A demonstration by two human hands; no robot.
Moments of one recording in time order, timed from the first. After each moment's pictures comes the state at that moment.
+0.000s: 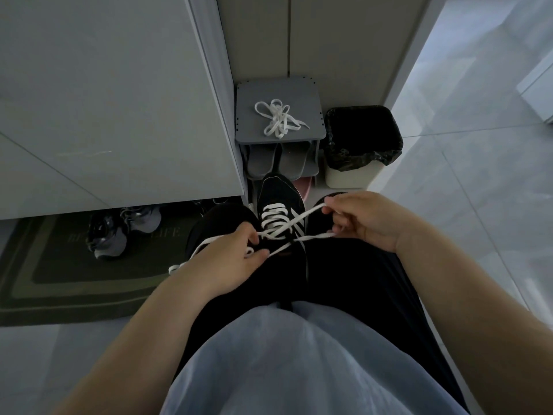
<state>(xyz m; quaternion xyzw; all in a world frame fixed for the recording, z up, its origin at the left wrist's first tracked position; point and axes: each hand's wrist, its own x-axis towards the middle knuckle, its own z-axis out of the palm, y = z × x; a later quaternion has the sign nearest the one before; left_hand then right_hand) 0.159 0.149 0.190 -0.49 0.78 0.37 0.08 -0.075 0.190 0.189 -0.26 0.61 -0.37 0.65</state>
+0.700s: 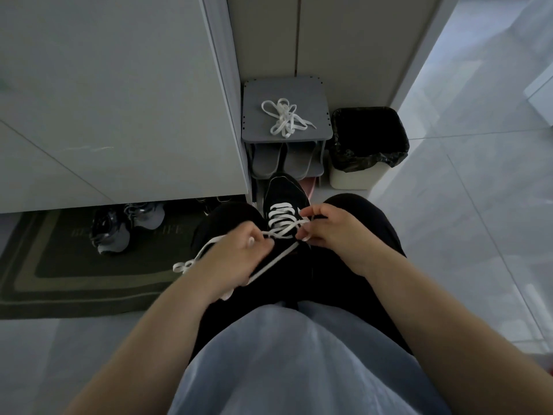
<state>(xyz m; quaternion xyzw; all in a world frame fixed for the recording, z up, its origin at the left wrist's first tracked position) 0.159 0.154 0.191 -0.55 0.67 0.51 -0.03 -0.027 0.191 0.163 -0.33 0.65 -0.37 0.57</state>
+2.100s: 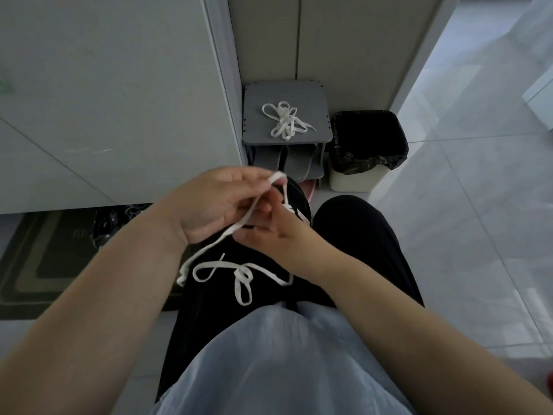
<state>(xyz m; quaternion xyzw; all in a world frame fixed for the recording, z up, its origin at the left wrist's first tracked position) 0.156 0.106 0.250 -0.37 0.55 0.74 -0.12 0.036 0.190 0.209 -0.52 0.50 -0.40 0.56</state>
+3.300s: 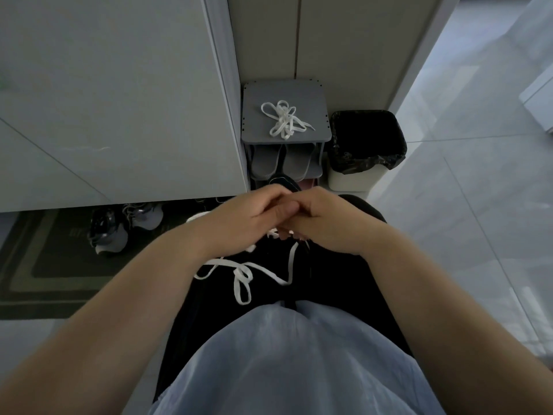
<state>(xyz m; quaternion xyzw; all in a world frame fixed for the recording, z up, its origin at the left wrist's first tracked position) 0.140 0.125 0.237 -0.32 0.80 0.50 -0.04 -0.014 0.182 0.232 -0.64 0.55 -0.26 0.46</state>
